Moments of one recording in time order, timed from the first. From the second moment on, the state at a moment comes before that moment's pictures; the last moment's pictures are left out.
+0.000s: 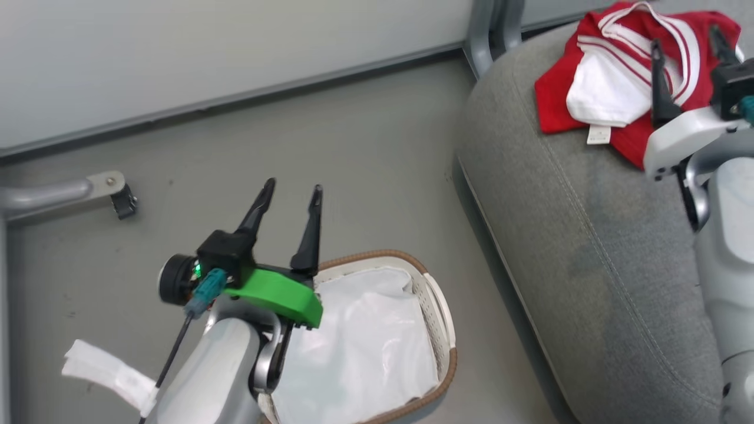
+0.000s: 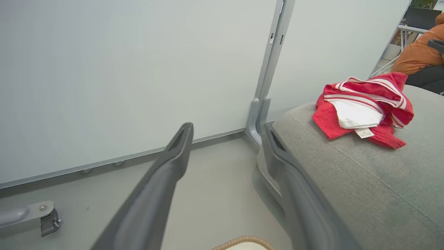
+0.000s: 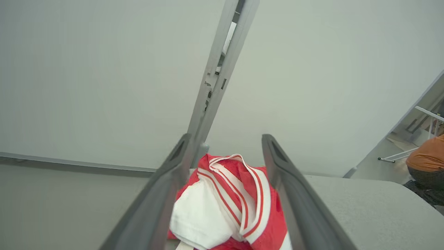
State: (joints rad) left arm -0.41 0.13 -0.48 0.36 -0.42 0.02 -0.26; right arm -0.81 -0.23 -0.08 0.69 -0.15 0.13 -0.26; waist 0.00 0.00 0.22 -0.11
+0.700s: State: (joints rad) left arm -0.11 0.11 -0.18 0.31 -0.41 0.03 -0.26; right arm -0.40 -0.05 0.00 0.45 -0.02 0.13 -0.26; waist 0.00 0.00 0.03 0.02
